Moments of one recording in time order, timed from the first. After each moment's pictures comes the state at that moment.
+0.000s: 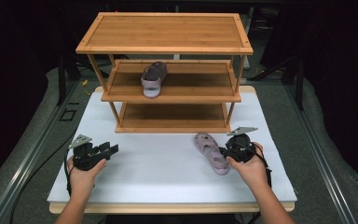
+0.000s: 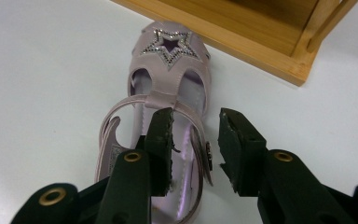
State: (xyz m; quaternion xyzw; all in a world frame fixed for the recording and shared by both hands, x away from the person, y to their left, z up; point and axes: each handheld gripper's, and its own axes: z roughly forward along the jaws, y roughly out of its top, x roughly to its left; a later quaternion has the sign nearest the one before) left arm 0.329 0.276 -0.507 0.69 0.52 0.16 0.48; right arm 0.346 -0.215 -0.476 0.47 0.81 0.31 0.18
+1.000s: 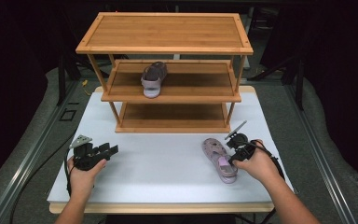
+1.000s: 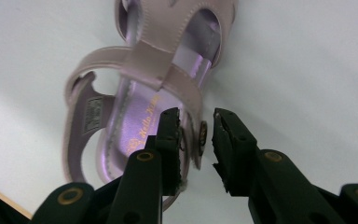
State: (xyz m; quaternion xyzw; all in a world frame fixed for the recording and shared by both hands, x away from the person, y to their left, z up) left arm 0.331 0.278 -0.512 0.69 0.53 0.16 0.48; right arm 0.363 -0.215 -0.476 0.46 0.88 0.10 0.06
